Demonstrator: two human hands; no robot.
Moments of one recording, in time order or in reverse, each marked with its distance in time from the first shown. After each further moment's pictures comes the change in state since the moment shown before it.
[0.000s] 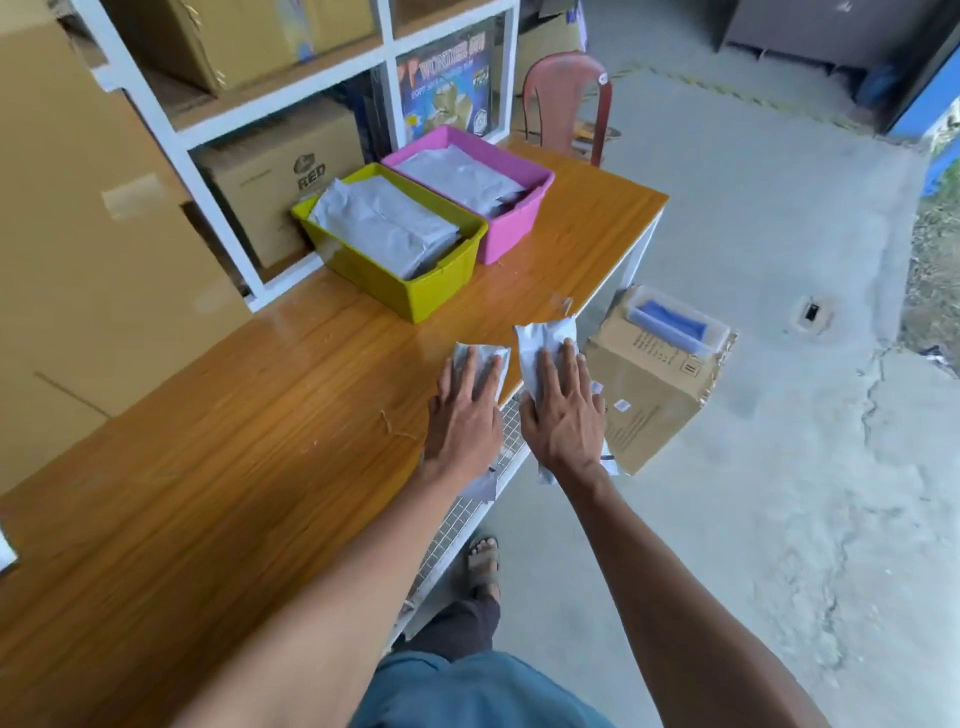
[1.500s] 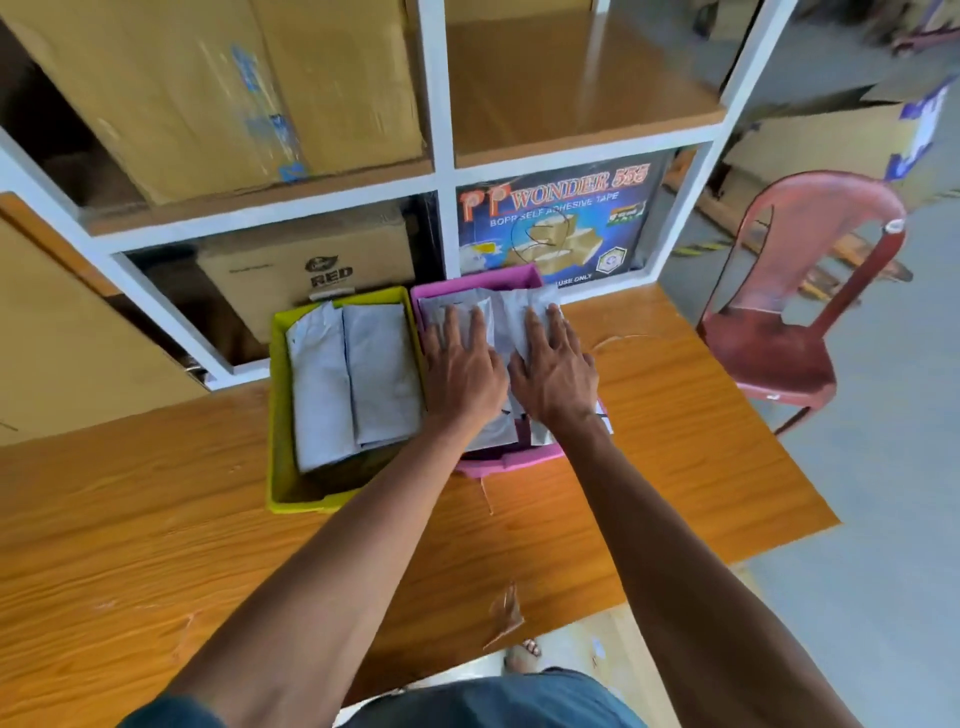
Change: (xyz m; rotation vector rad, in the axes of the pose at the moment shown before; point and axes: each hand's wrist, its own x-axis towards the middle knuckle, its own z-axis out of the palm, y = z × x) left_hand 0.537 -0.019 -0.009 0.045 0.309 -0.800; right_hand 0.612 0.010 0.043 0.088 -0.321 -0.584
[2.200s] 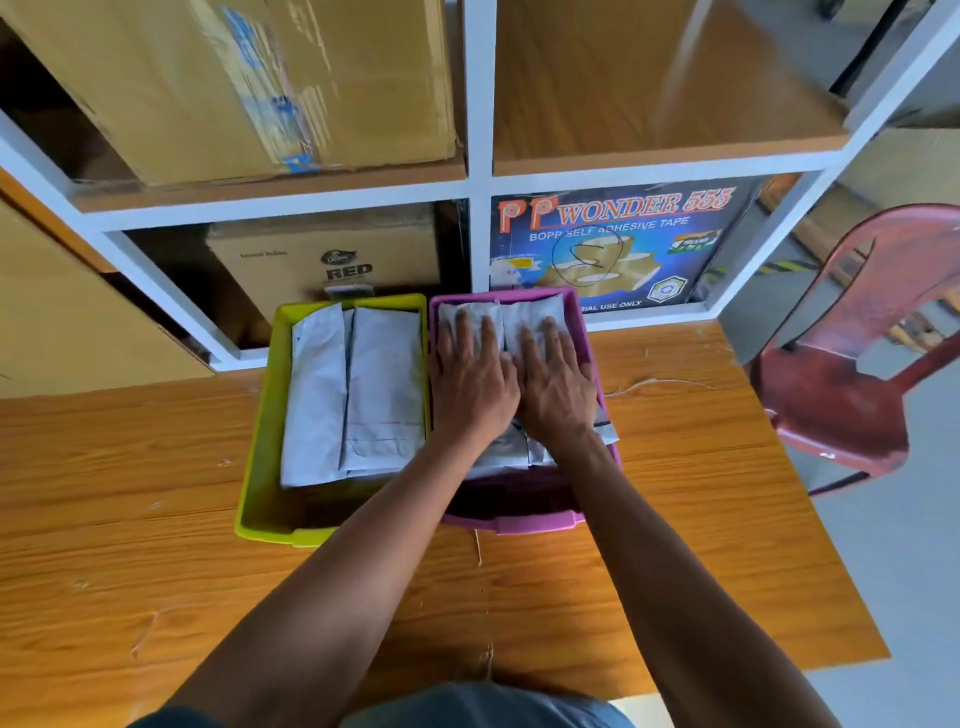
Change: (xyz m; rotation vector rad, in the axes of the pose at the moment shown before) left_hand 0.066 -0.012 0.049 0.075 0.055 -0.139; right_hand 0.083 0.006 0.045 -0.098 -0.099 -0.197
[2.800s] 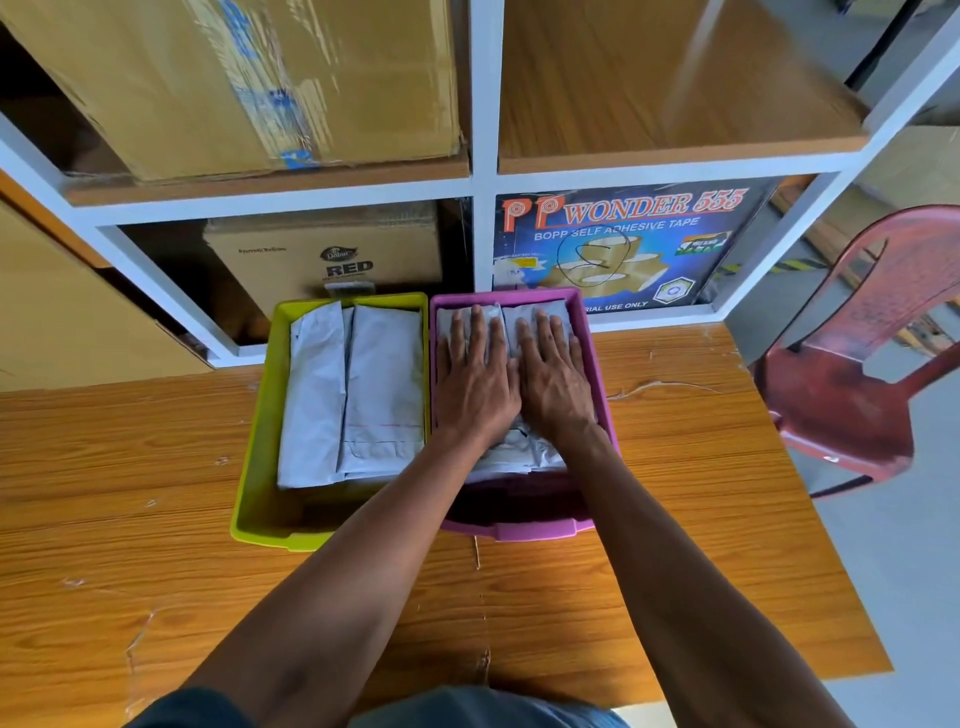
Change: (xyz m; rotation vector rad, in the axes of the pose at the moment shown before) left_hand 0.011 -0.011 0.022 0.136 -0.056 0.146; right_hand 0.024 0.012 0.017 0.080 0.014 -0.147
